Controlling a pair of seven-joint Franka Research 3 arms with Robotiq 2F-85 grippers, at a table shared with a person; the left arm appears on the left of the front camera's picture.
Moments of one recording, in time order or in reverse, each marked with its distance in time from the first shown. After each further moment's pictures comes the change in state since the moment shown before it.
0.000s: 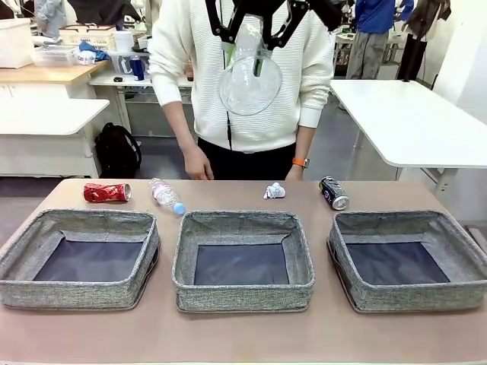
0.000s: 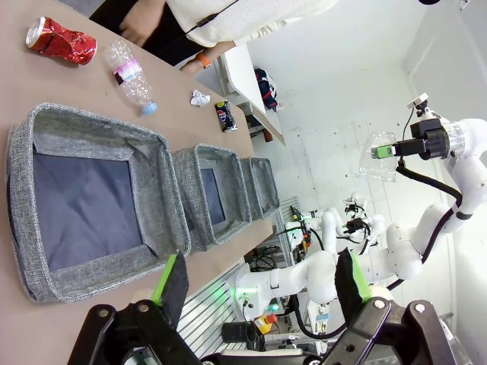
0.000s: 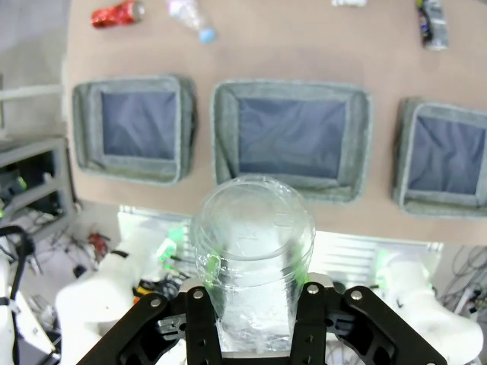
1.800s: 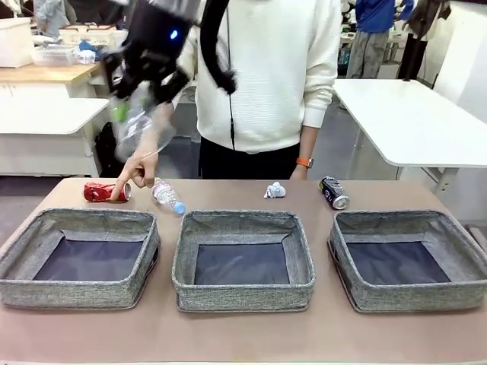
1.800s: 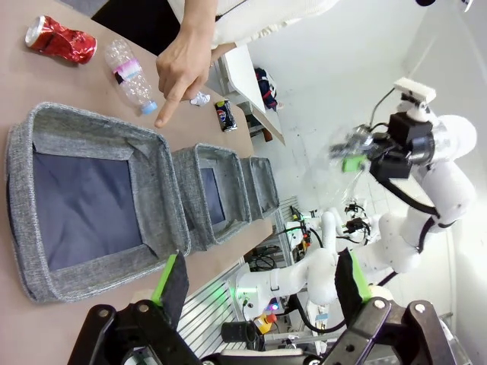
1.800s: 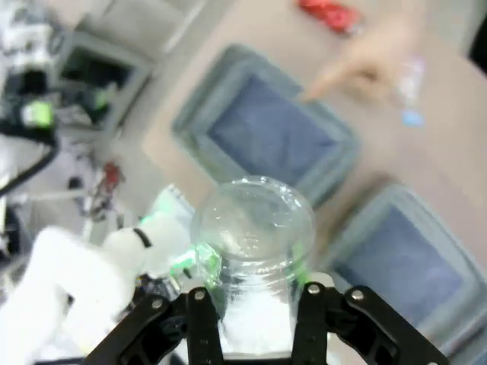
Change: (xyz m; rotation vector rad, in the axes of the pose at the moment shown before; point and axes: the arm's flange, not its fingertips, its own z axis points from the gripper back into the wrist) left arm 0.000 0.001 0.000 0.000 0.001 0.002; right arm -0.002 0.136 -0.140 0.341 -0.079 0.661
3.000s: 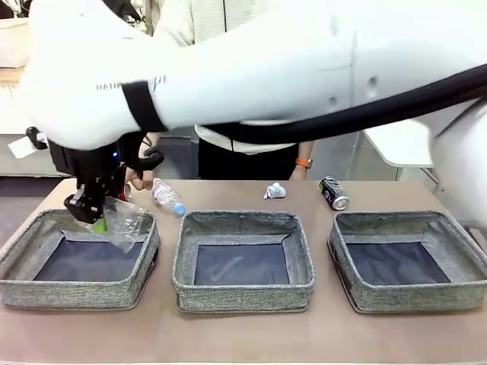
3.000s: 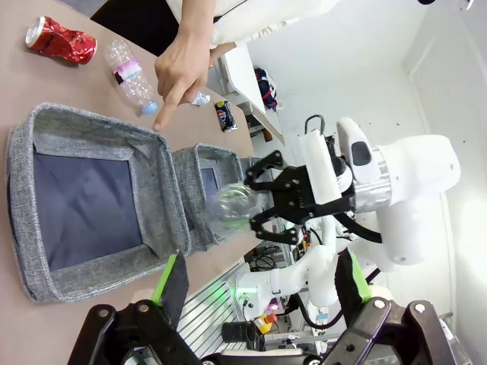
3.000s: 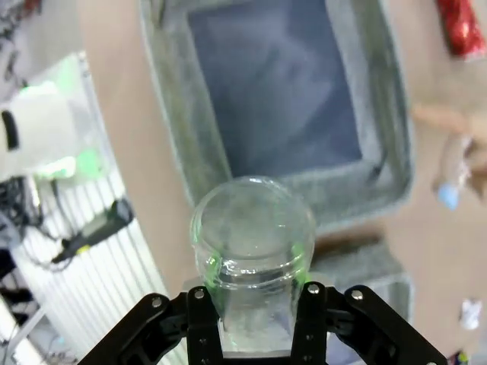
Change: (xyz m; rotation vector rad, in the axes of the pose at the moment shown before) left arm 0.000 0.000 0.000 0.000 0.000 -0.002; right arm -0.009 0.037 -0.182 -0.221 0.306 0.586
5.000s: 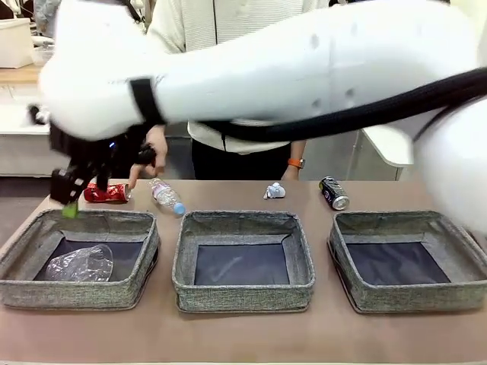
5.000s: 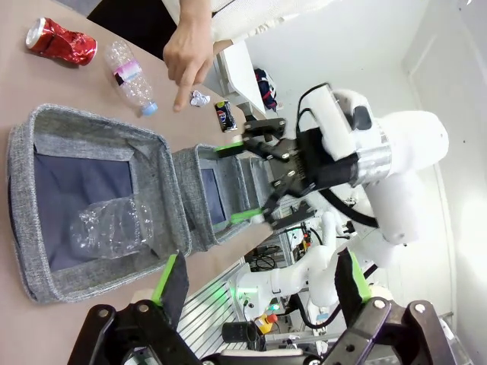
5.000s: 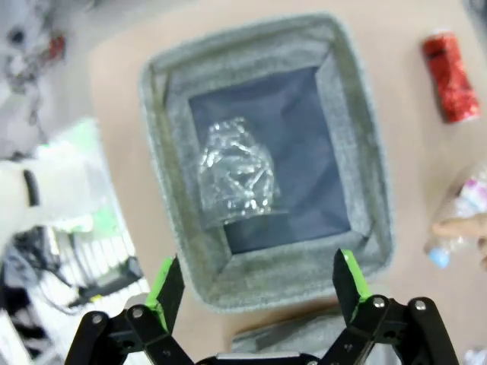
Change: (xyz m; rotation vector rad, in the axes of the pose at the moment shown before) left arm 0.000 0.000 0.000 0.000 0.000 -0.003; right arm 0.009 -0.038 0.014 0.089 -0.183 -0.072
